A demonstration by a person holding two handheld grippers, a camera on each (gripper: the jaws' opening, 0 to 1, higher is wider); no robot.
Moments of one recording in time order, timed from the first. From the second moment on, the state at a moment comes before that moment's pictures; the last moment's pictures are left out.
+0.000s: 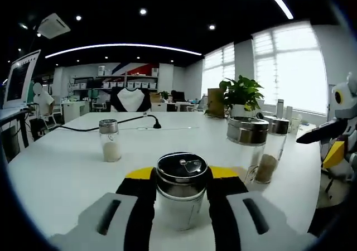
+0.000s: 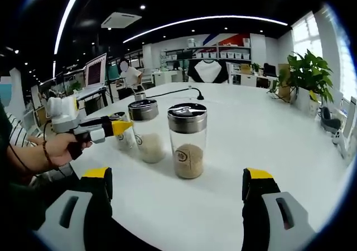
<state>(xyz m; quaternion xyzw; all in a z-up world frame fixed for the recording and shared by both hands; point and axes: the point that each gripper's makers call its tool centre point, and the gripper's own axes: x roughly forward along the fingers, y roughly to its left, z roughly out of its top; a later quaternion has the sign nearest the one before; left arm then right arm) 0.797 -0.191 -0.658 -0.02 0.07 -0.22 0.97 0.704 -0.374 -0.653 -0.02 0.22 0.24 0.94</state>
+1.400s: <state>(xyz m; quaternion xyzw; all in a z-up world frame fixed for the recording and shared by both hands) 0.795 -0.198 -0.657 0.00 0.07 -0.34 0.94 0.703 -0.373 -0.652 -0.02 0.22 0.24 0.94</state>
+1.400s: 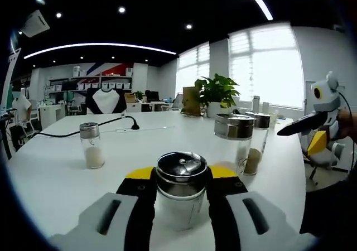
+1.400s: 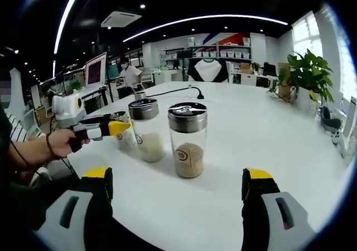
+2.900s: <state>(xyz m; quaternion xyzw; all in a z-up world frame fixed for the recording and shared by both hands) 0.786 -0.208 -0.657 0.00 0.06 -0.52 0.85 0.702 -0.372 -0.651 -0.02 0.22 0.24 0.94</state>
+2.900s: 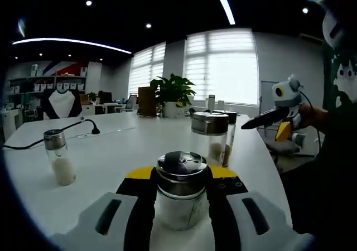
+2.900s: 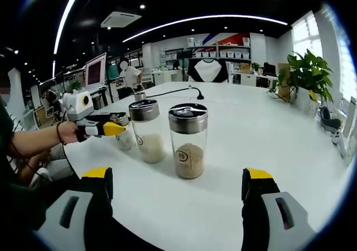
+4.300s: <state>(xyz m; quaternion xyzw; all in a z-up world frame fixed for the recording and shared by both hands) 0.783 -0.215 -0.656 0.01 0.07 -0.57 0.82 0.702 -0.371 -0.652 -0.03 0.22 0.25 0.94</state>
